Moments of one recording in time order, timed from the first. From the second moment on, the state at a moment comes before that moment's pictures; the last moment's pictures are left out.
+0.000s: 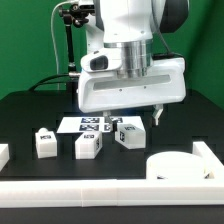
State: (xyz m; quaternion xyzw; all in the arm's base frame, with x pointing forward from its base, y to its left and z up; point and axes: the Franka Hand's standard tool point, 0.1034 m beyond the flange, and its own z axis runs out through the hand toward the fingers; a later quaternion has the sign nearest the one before) arm 0.497 0.029 0.047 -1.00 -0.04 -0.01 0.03
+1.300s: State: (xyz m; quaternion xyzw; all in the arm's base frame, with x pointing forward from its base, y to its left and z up) arm 0.487 0.036 0.031 -0.97 -0.12 0.21 -0.03
